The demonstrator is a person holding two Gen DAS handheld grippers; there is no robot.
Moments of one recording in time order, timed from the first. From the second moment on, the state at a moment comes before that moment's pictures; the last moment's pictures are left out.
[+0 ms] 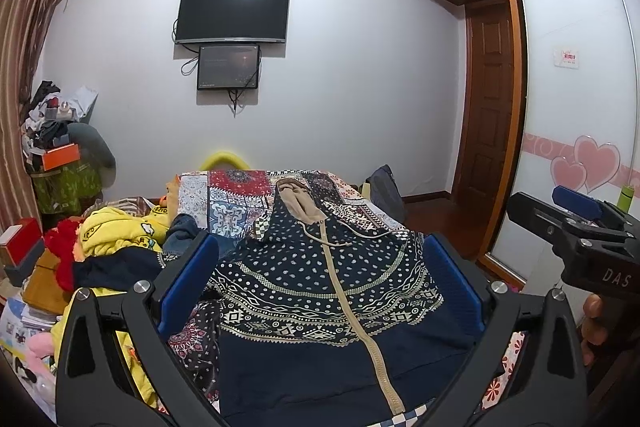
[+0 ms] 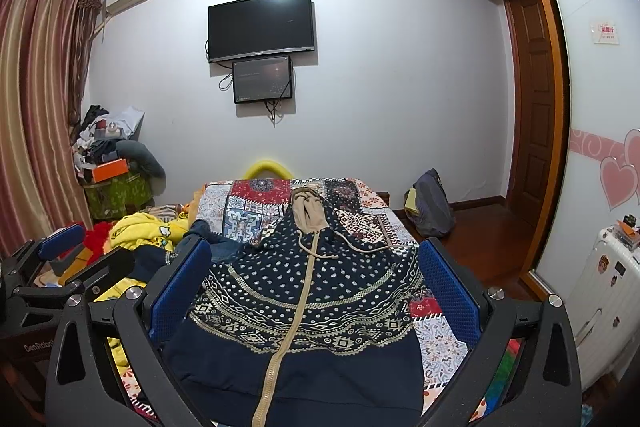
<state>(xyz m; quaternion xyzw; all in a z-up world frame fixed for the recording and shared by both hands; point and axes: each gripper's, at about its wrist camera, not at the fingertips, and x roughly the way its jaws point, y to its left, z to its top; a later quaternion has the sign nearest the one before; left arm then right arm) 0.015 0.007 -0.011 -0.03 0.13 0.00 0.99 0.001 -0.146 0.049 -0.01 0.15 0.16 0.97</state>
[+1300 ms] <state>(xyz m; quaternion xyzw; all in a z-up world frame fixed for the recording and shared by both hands) 0.159 0.210 -0.062 -0.09 0.22 0.18 0.95 0.138 -0.076 0.011 -0.05 0.22 0.19 0.95</state>
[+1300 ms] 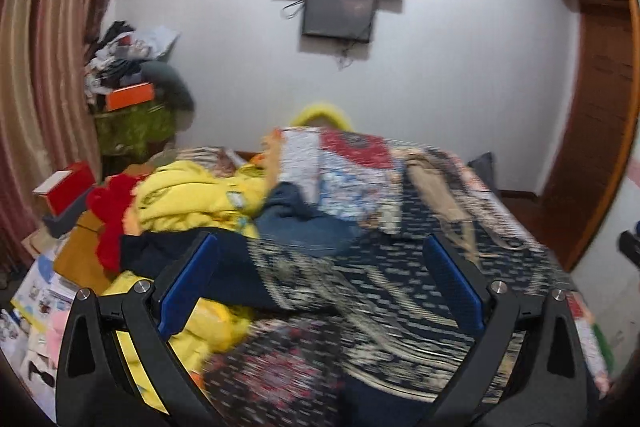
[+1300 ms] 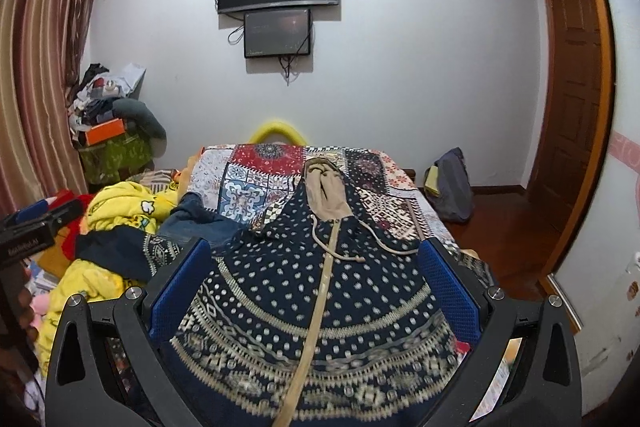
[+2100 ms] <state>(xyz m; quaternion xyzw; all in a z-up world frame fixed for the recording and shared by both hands) 0.203 0.469 -0.274 -0.45 0.37 0.16 0.80 0.277 -0.017 -0.135 -0.10 0.46 0.21 0.86</state>
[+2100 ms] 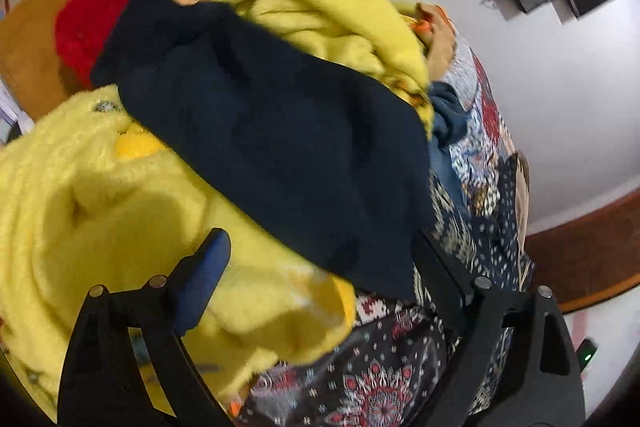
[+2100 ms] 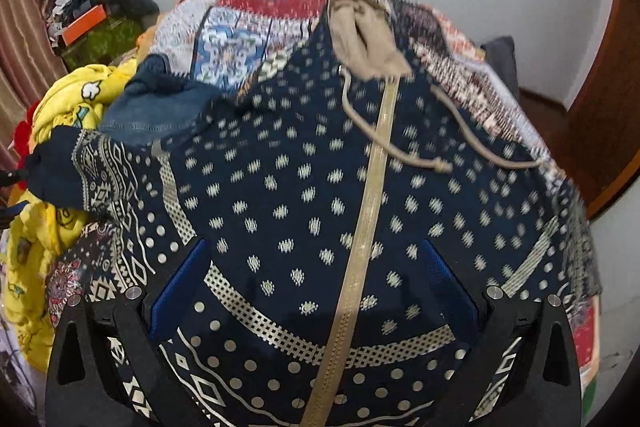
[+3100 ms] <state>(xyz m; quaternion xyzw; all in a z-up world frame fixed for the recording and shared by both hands) 0.278 0.371 -0.058 -0.21 0.25 0.18 0.93 0.258 -0.073 -0.093 -0.10 0.42 0.20 0.88</state>
